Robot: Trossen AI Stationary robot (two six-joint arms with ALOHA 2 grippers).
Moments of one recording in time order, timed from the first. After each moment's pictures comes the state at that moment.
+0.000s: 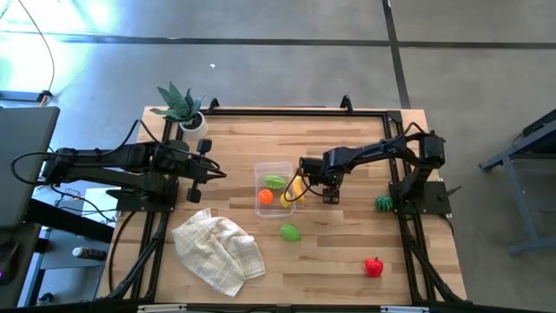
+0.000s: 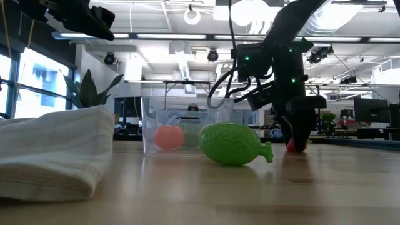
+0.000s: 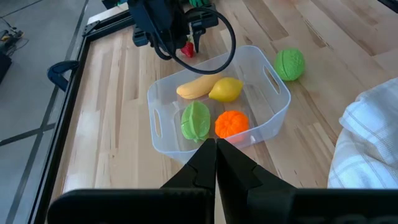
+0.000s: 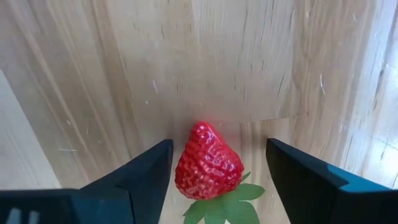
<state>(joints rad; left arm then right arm) 0.16 0.70 0.68 -0.55 0.01 0.37 -0.14 1.79 1.03 -0.82 0.03 -0.03</state>
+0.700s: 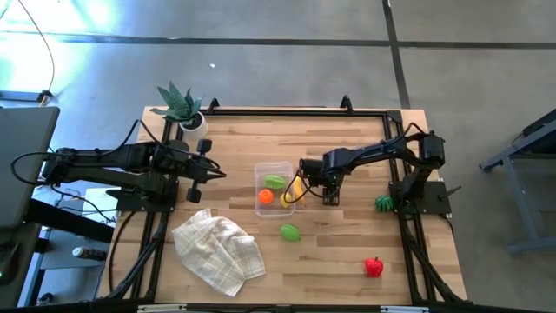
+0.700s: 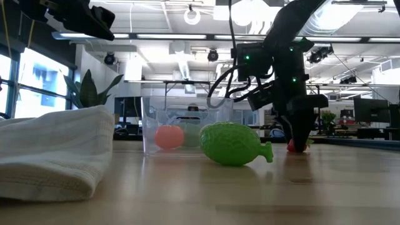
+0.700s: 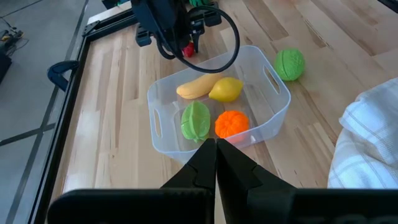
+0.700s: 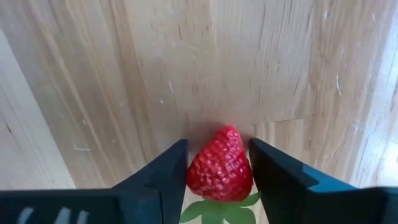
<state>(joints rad) 0.16 0.70 0.68 -0.55 0.01 0.37 -0.14 1.80 1.03 -0.82 0.02 -0.02</state>
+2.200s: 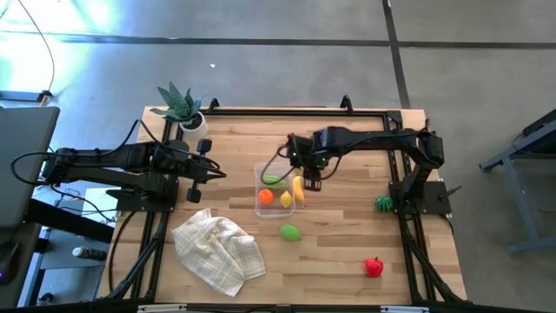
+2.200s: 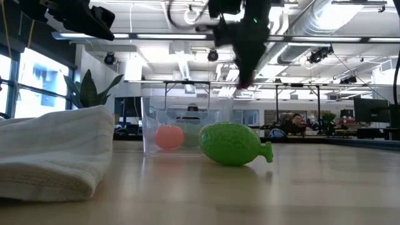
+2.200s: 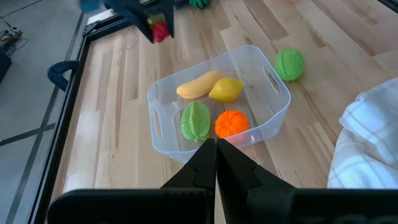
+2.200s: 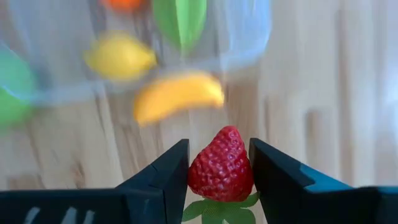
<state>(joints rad) 0.16 0.70 0.68 -0.55 0.01 0.37 -0.13 1.79 1.54 -1.08 0.03 -0.03</state>
